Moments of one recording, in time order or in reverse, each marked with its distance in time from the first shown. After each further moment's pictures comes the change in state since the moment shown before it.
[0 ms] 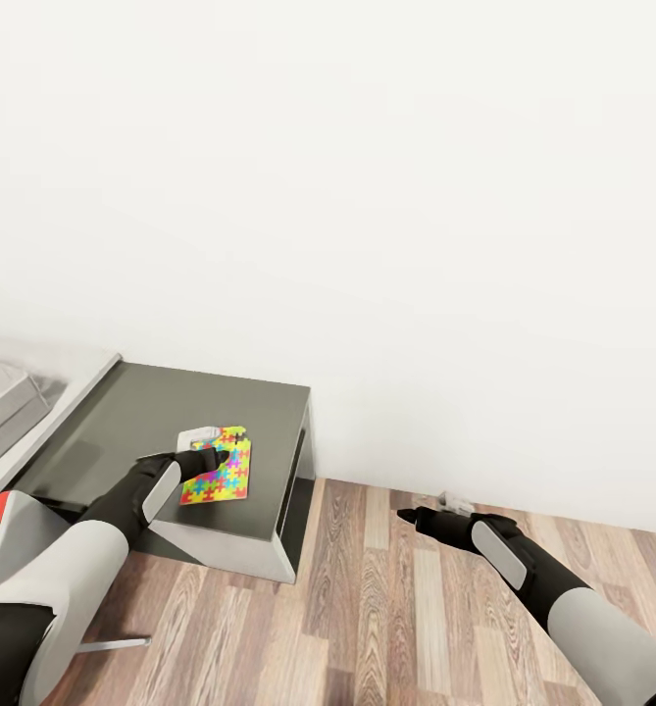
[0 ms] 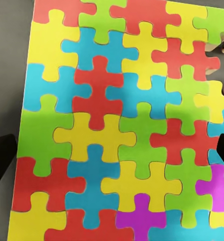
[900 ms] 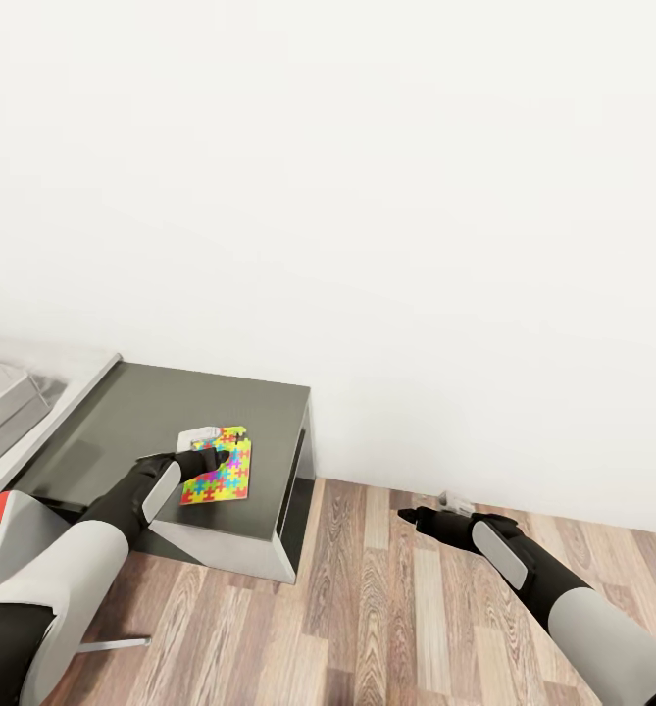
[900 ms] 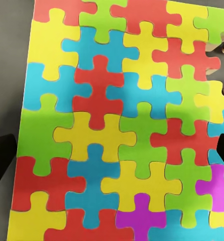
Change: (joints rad) left arm -0.001 0.000 -0.001 0.002 0.005 0.000 -0.002; right arm 0.000 -0.002 -0.002 0.000 0.000 0.000 0.000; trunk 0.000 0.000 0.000
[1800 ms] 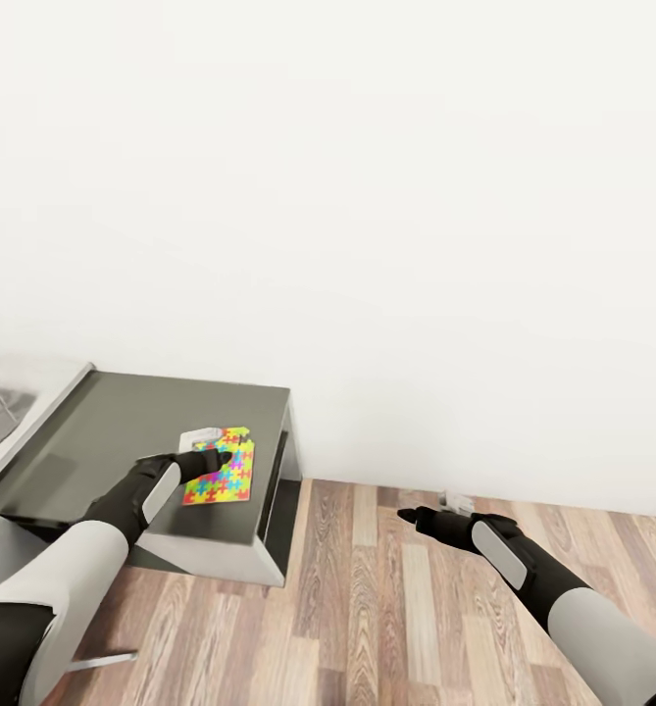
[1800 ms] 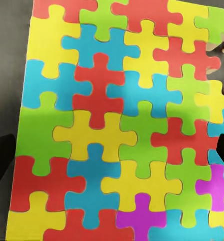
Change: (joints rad) left arm 0.000 0.001 0.000 0.008 -0.011 0.002 -0.043; right arm 0.000 0.001 0.000 0.000 0.000 -0.001 0.000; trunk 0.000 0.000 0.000
